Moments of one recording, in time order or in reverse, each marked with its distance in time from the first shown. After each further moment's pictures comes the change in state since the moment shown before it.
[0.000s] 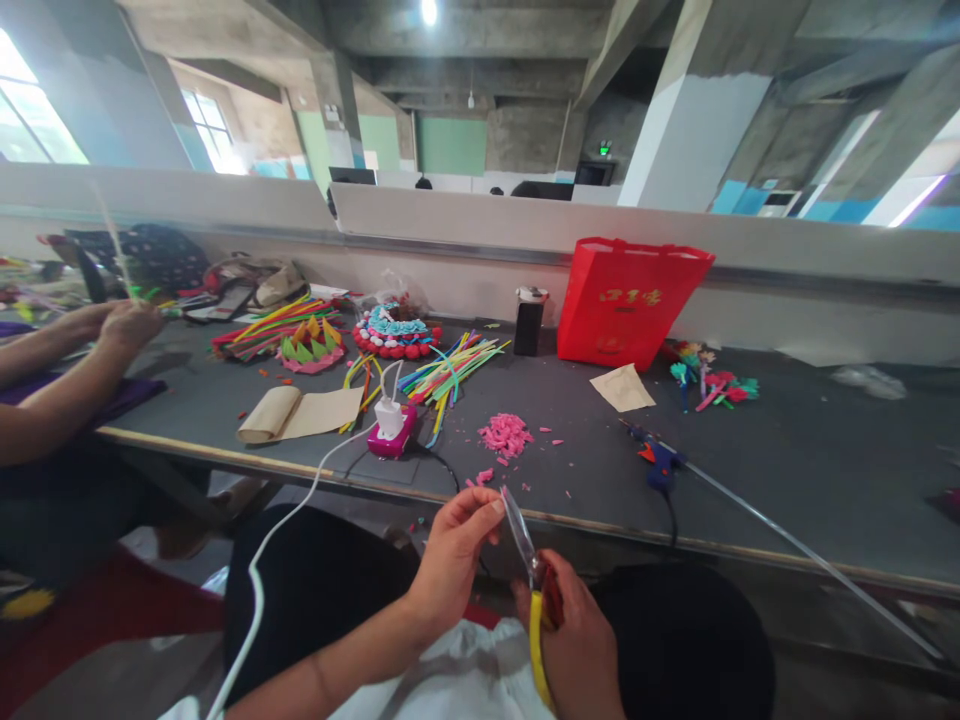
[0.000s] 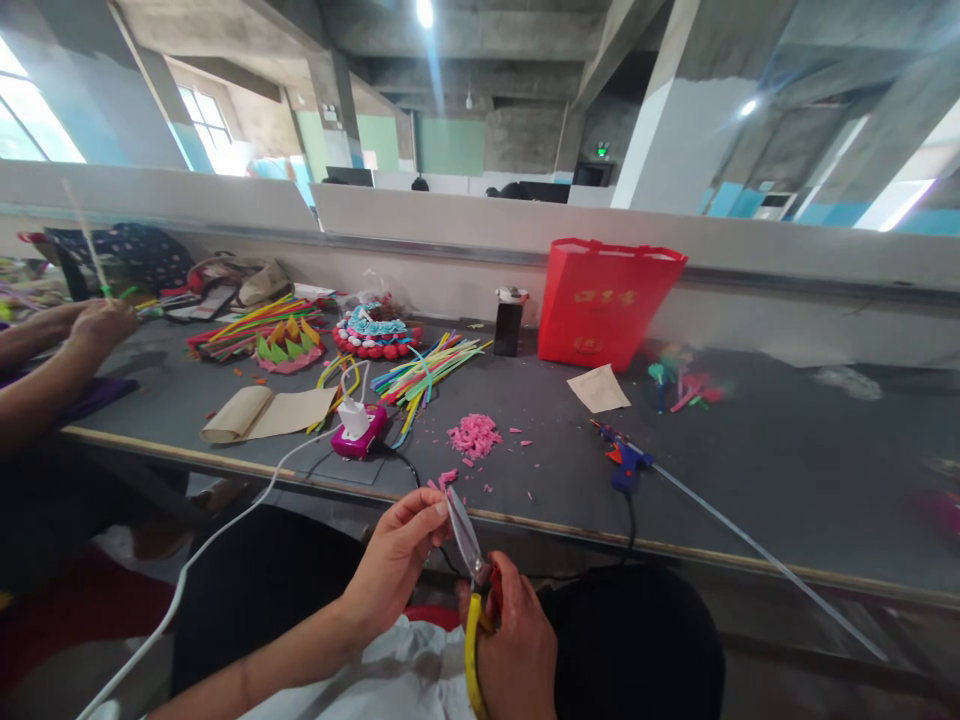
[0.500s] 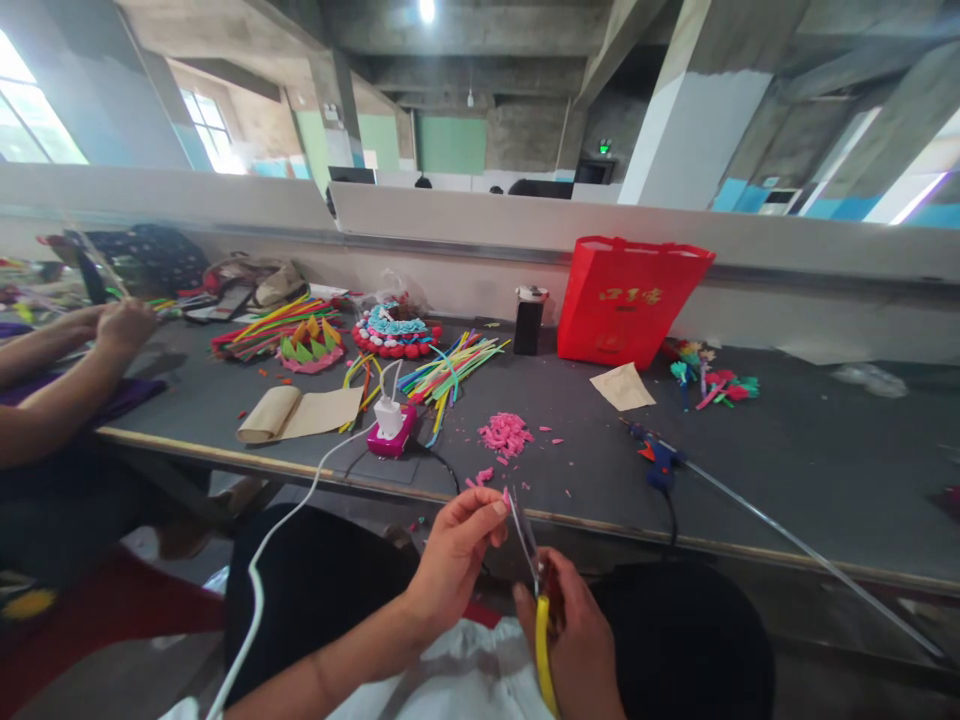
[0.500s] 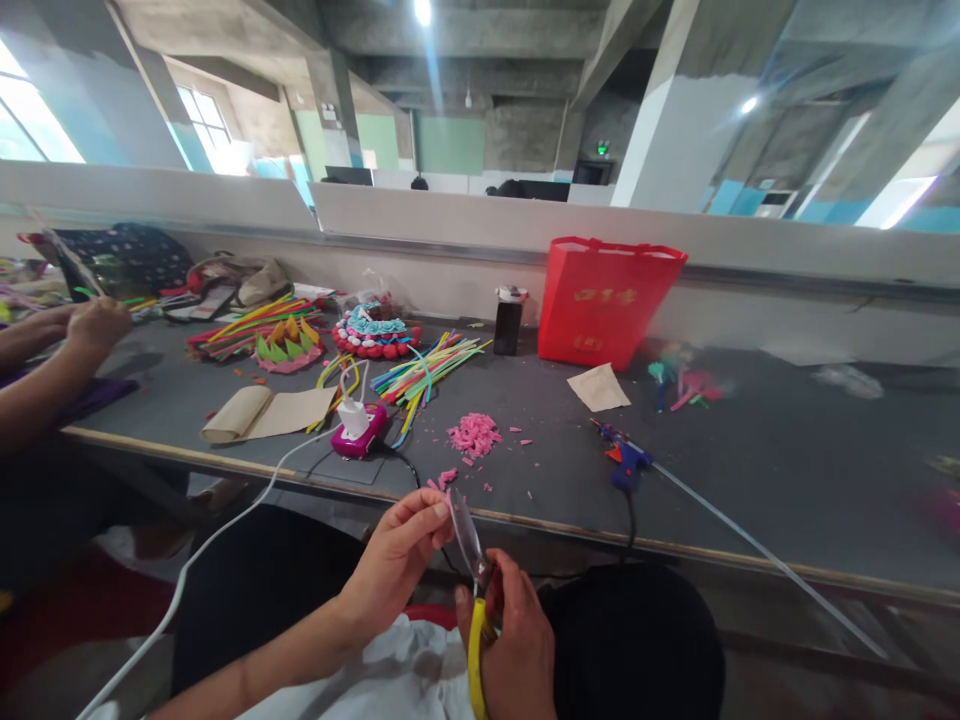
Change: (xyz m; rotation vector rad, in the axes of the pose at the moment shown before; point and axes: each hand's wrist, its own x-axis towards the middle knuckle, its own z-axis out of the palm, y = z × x) left_hand -0.003 0.005 0.001 -0.090 -0.093 -0.044; right_hand -0.001 -0.001 -0.002 0.171 0.030 -0.045
